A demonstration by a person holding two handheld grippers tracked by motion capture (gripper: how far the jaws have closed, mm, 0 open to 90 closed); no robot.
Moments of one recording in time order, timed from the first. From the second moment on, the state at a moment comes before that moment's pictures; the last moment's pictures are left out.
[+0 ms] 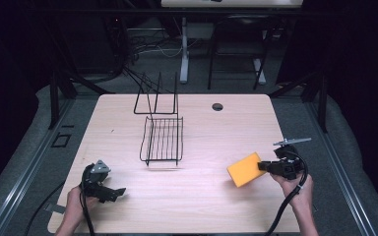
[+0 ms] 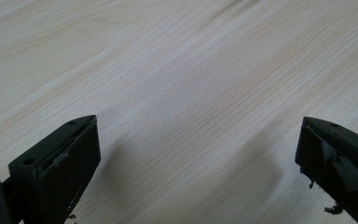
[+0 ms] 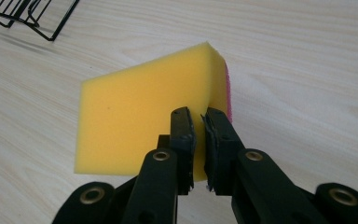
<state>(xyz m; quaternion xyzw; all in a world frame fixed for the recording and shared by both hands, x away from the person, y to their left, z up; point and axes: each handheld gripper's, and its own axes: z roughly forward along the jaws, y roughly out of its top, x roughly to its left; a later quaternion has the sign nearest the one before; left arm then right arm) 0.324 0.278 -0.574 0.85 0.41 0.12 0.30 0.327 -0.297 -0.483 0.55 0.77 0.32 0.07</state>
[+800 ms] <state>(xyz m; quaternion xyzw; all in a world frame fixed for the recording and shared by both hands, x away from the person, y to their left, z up) 0.324 0.278 -0.574 0.86 0.40 0.12 0.30 0.354 -0.247 -0.453 0.51 0.81 0.28 0.08</state>
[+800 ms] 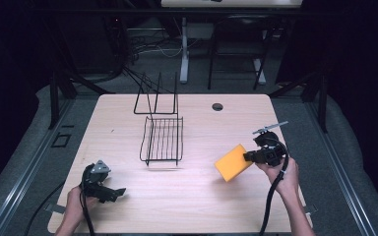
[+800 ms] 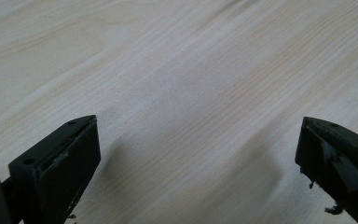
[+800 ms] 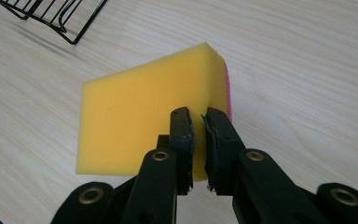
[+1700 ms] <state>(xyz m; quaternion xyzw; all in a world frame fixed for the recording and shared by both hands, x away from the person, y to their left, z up) 0.323 0.278 -0.574 0.85 0.41 0.12 0.30 0.371 -0.215 -0.439 0.49 0.82 0.28 0.08</state>
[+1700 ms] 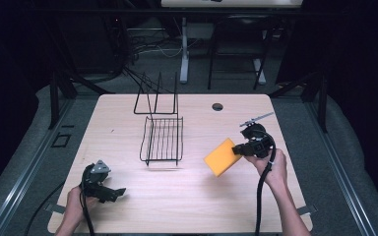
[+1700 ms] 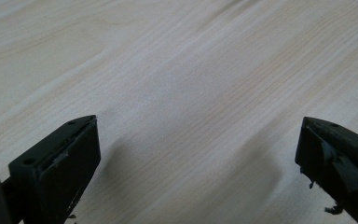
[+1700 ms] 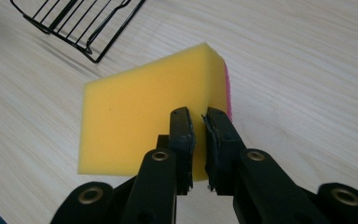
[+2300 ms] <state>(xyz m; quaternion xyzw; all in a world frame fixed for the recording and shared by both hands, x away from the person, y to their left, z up) 0.324 0.279 -0.574 0.85 0.41 0.12 0.30 0.382 -0.196 -0.440 0.47 0.83 0.30 0.07</state>
